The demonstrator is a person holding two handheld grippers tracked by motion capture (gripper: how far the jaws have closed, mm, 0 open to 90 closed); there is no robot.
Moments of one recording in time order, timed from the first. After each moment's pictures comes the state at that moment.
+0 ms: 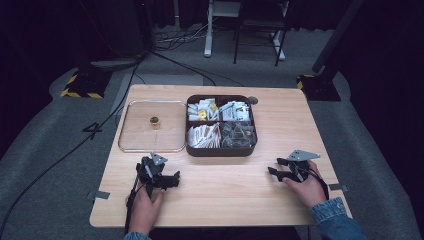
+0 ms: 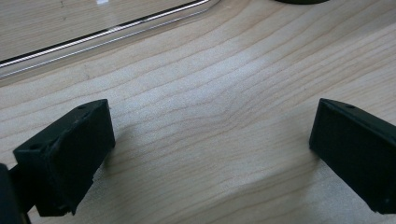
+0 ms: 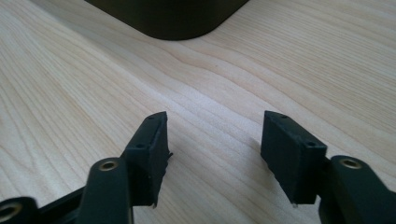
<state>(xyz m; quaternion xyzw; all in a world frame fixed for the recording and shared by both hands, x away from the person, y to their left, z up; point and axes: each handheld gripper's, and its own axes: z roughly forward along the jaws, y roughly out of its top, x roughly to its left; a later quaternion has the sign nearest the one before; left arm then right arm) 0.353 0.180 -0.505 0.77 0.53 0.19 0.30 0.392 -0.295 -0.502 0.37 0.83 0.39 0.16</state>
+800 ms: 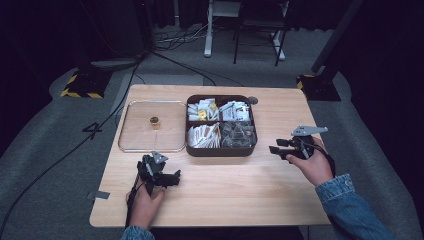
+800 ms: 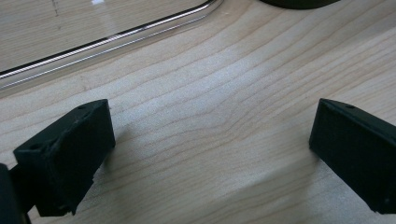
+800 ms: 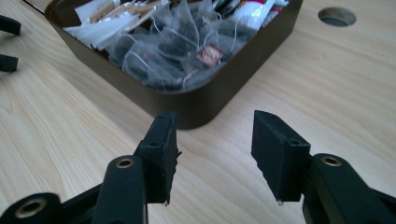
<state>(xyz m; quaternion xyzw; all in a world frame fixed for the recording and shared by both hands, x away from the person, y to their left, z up) 0.359 0.179 -0.505 0.78 0.52 0.19 0.30 0.427 -0.282 -0.419 0.37 0.82 0.41 0.13</state>
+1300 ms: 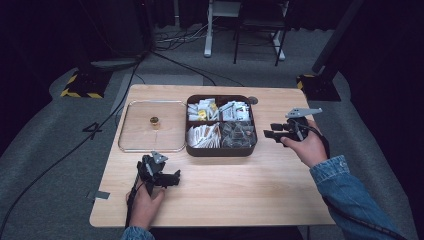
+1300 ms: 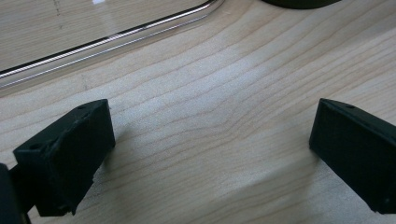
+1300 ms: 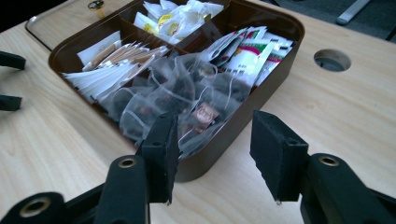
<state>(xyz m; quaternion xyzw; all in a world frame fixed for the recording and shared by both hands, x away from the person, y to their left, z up) 0.359 0.180 -0.505 0.78 0.52 0.19 0.30 0.464 -0.263 -0.388 0.36 0.82 0.42 0.14</state>
